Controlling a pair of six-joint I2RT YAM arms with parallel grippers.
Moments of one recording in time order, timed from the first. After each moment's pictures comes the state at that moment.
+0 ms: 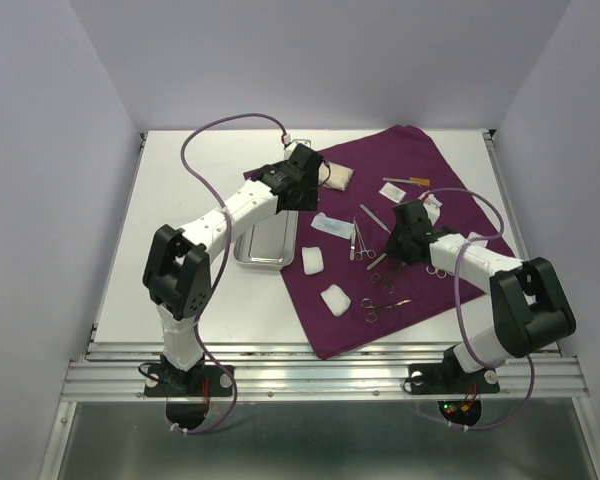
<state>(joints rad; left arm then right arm) -0.67 1.87 1.62 -0.70 -0.37 -0.47 0.36 1.47 0.80 -0.29 0.27 0.76</state>
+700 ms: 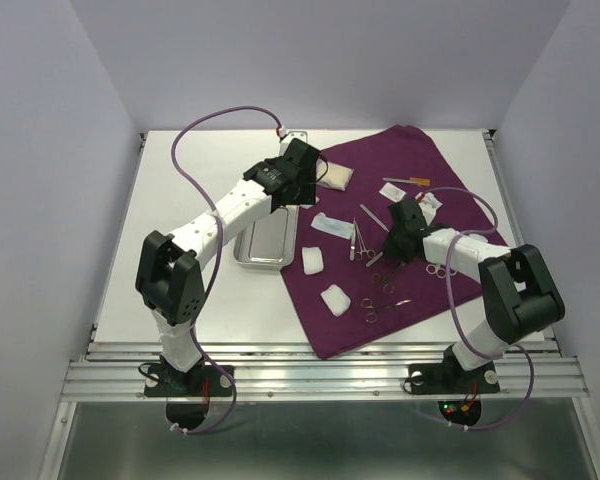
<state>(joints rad) -0.67 1.80 1.65 -0.71 -0.41 -0.47 0.36 1.58 0.84 -0.27 0.28 0.79</state>
